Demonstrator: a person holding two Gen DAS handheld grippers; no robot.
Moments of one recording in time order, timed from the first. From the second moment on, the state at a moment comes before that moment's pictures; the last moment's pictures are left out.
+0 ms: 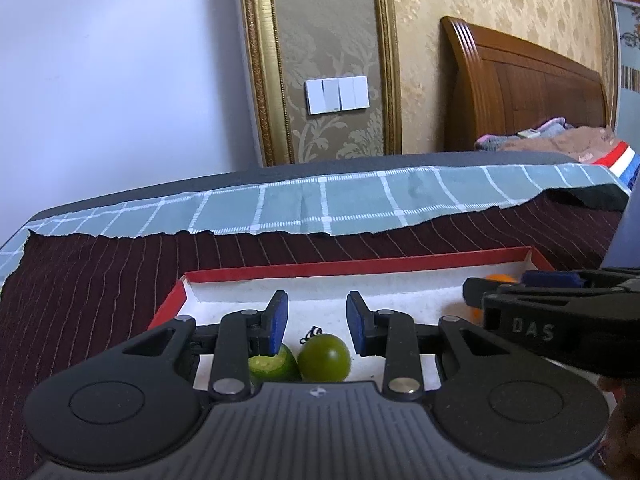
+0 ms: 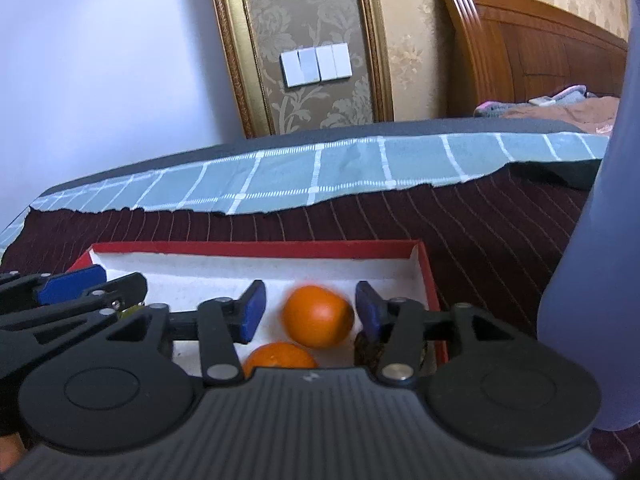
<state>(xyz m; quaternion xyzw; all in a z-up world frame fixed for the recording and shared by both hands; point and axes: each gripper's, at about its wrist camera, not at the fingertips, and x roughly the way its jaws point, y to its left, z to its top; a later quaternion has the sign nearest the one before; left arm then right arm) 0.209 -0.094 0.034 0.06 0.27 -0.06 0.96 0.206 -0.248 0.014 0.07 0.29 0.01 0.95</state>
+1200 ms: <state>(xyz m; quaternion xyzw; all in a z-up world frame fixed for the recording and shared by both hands) 0.041 -0.024 0.012 0.07 0.18 -0.03 0.98 0.066 -0.277 0.014 0.07 0.18 0.03 0.98</state>
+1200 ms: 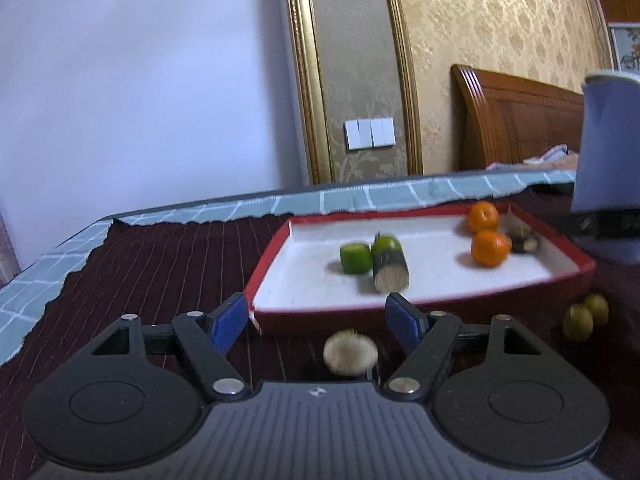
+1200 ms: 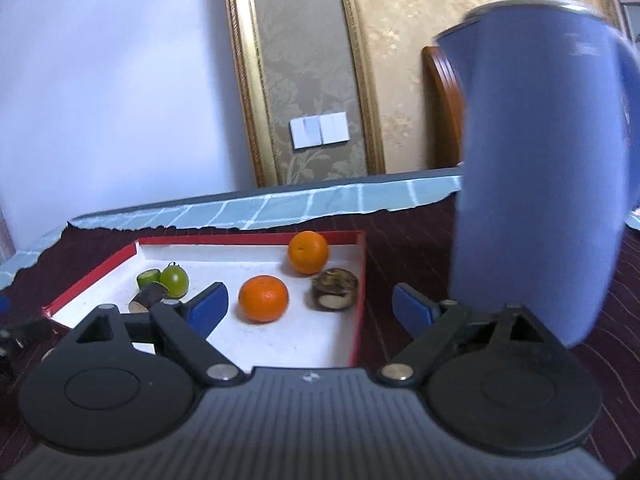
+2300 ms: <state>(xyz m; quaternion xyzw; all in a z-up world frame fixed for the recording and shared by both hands) 0.043 -0.008 -0.005 0.08 0.25 -0.05 0.96 0.031 -0.251 -0.013 -0.11 0.28 0.02 0.95</state>
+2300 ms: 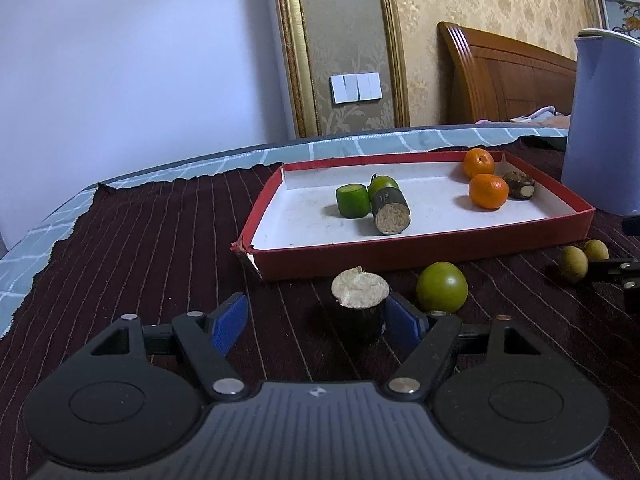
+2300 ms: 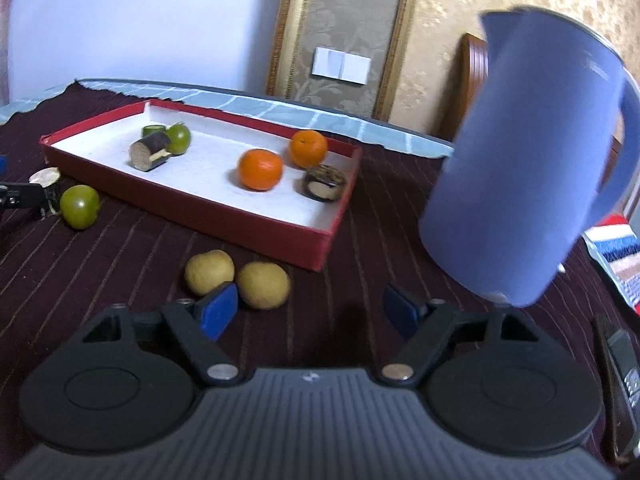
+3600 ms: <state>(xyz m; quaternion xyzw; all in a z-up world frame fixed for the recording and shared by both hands) 0.080 -0.015 -0.015 0.06 0.31 -0.02 0.95 0.043 -0.230 -0.018 -0.12 0.29 0.01 0.95</state>
